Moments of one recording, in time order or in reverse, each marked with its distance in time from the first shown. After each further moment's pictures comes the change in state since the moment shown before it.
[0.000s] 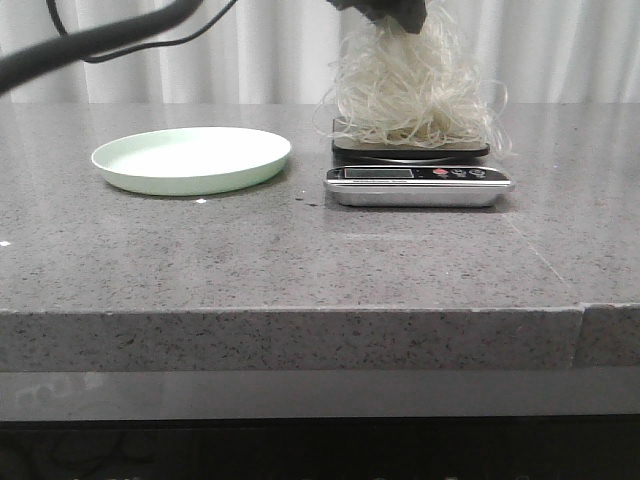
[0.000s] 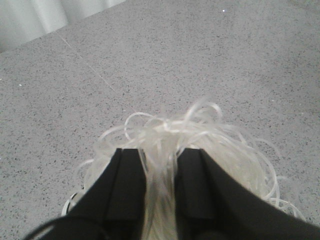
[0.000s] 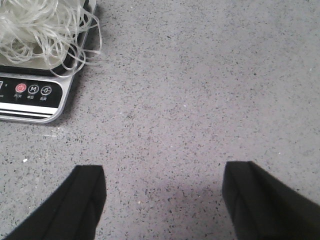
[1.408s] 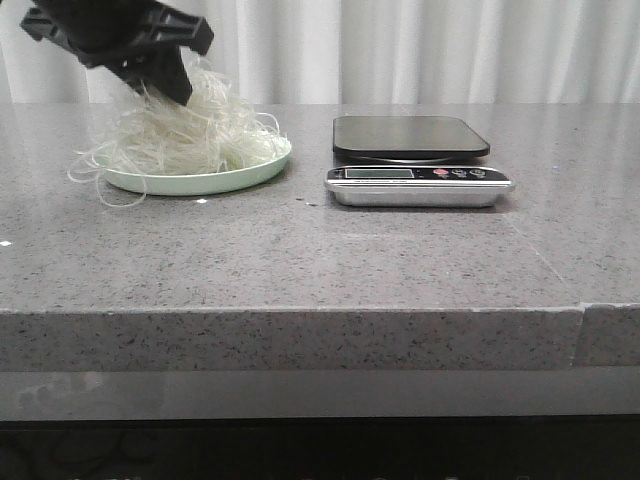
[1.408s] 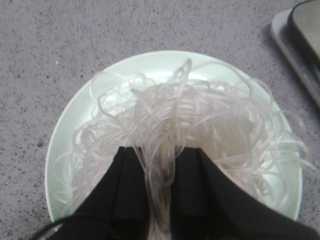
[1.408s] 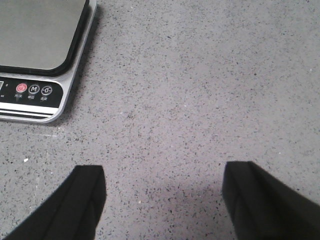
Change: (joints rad) left arm 0.300 -0.329 0.526 0.000 0.065 -0.028; right arm 0.000 0.000 0.000 0.000 0.000 0.001
